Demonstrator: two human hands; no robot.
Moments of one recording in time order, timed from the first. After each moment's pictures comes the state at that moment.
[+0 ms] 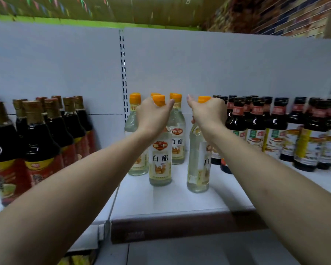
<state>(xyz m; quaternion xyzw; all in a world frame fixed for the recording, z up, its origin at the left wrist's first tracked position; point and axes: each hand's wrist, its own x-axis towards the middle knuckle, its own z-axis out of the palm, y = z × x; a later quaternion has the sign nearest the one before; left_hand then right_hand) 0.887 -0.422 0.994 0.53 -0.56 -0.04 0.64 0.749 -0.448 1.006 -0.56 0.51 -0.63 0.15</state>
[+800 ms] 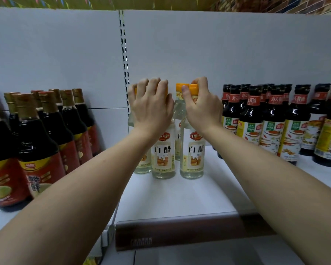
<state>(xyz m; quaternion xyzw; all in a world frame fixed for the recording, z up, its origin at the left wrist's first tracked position) 0.922 -0.464 0.968 0.49 -0.56 0.45 0.50 0.776 -0.488 0.977 -0.68 0.42 -0.60 -0.11</state>
